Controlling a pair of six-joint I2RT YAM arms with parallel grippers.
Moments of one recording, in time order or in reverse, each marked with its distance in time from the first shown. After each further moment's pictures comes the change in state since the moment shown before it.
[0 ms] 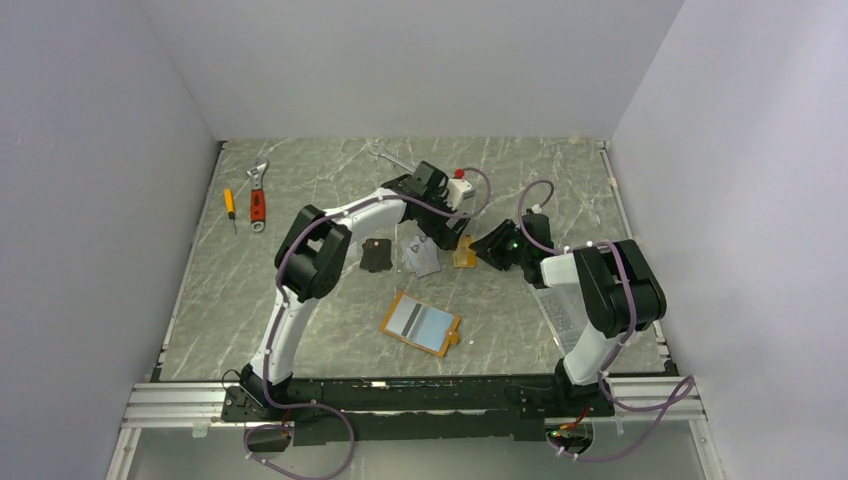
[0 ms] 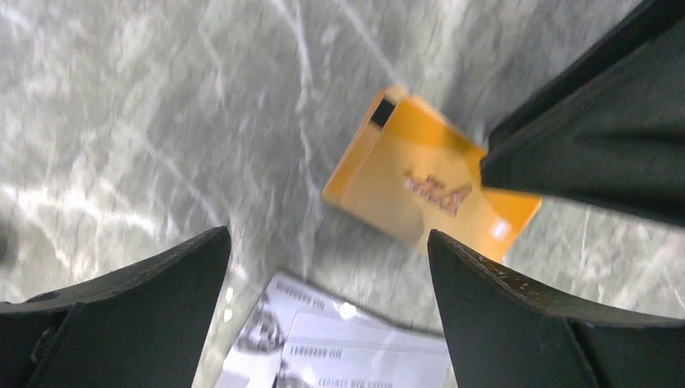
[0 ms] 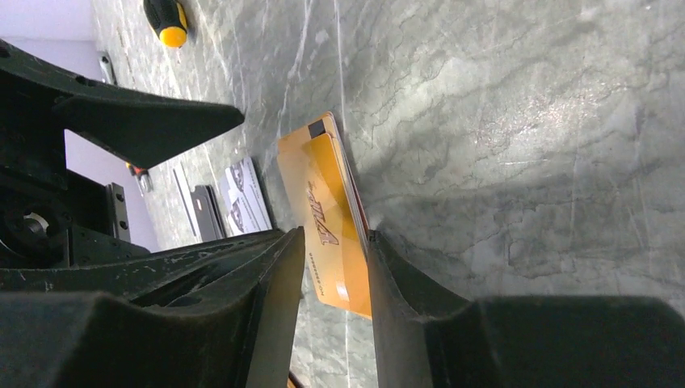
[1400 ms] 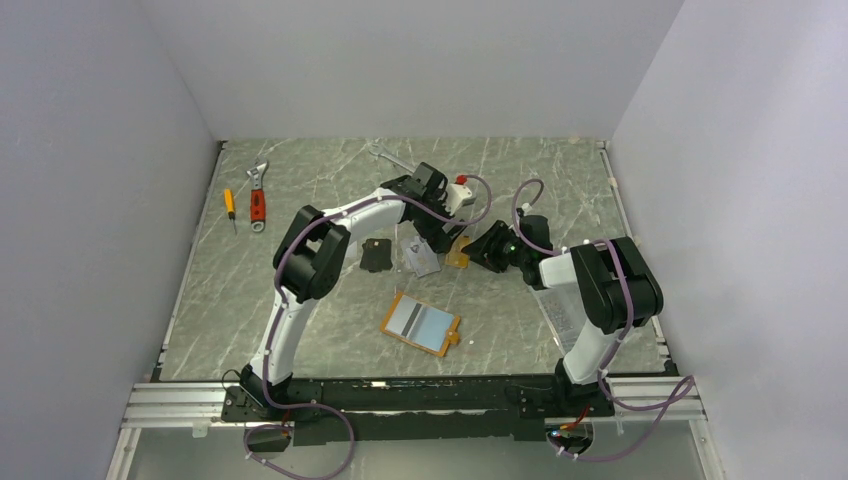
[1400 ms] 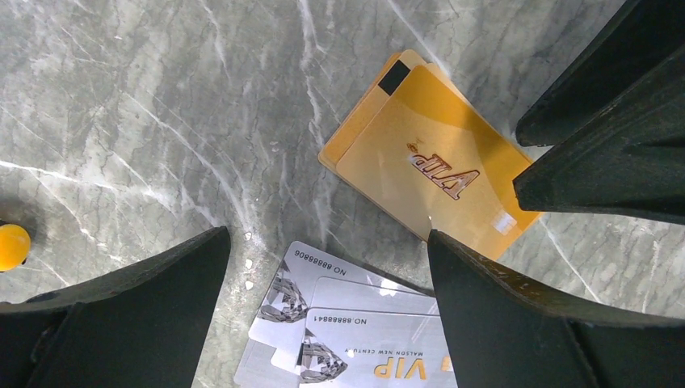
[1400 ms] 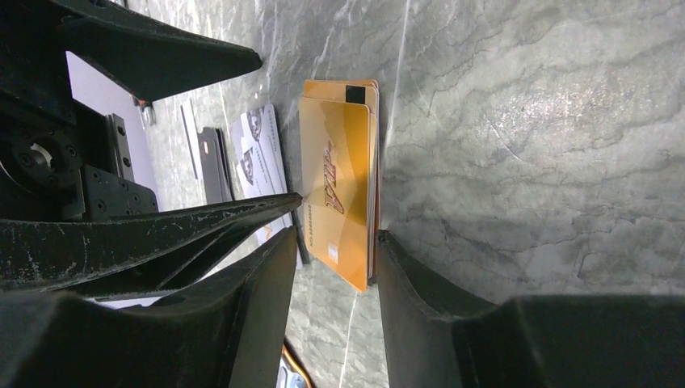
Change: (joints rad) left arm 0.007 -0.032 -0.034 -0.063 -0.016 0.132; right arm 0.000 0.023 -0.012 0.059 -0.143 -0.092
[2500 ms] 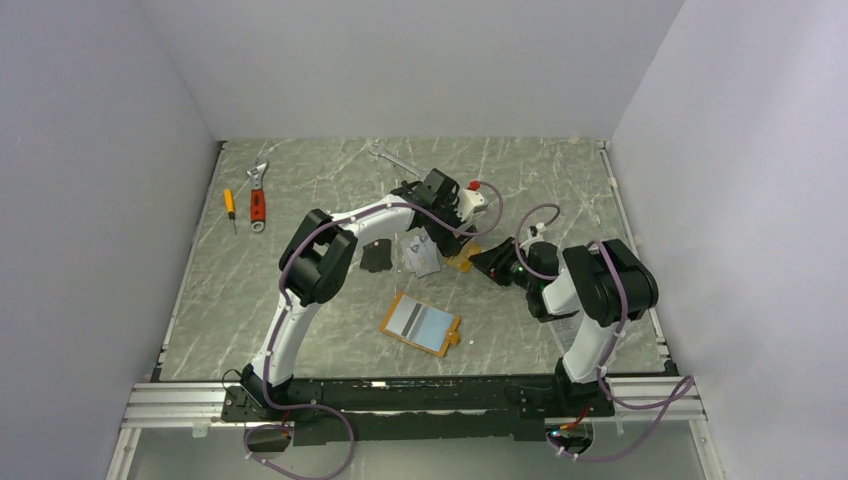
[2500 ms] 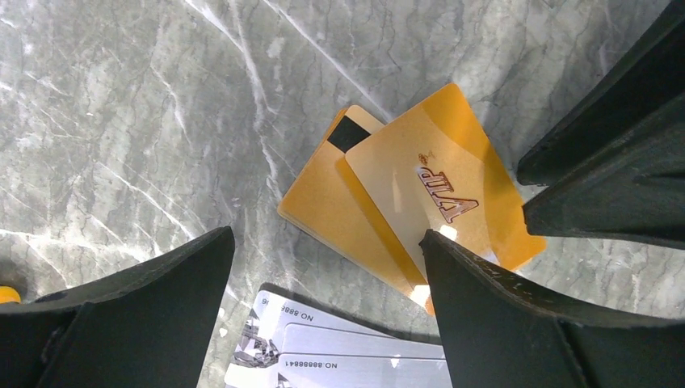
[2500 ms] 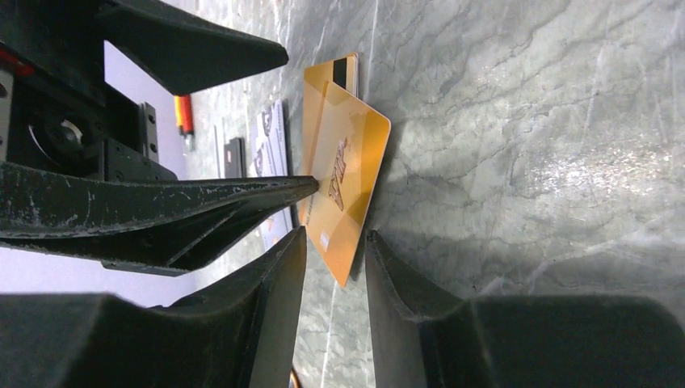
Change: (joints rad) left arm -0.056 0.011 -0.005 0.072 -0.028 0.026; right arm -0.001 0.027 -0.251 0.464 0.056 0.093
